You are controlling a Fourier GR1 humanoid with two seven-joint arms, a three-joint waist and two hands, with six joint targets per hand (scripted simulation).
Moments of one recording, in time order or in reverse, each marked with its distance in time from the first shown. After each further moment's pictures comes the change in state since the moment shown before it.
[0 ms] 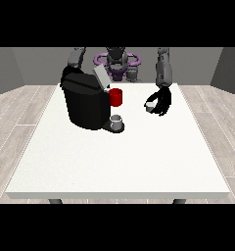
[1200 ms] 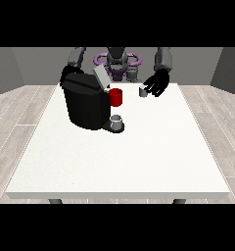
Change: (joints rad) left arm -0.220 0.033 -0.024 -0.033 -0.058 -0.219 -0.010; right arm 0.002 0.001 -0.022 0.111 -0.033 0.022 -0.009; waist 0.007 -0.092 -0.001
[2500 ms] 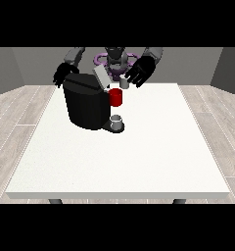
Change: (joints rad) left arm -0.286 0.092 0.110 -0.001 0.011 -0.090 0.092; right arm -0.063 0.000 0.039 -0.090 0.012 0.004 0.016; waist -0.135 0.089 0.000
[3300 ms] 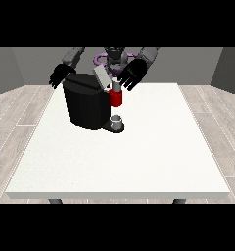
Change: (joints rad) left arm -0.061 -0.023 -0.006 0.024 -0.026 -0.016 0.027; right arm -0.029 -0.011 -0.027 -0.009 -0.005 -0.016 0.014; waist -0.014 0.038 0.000
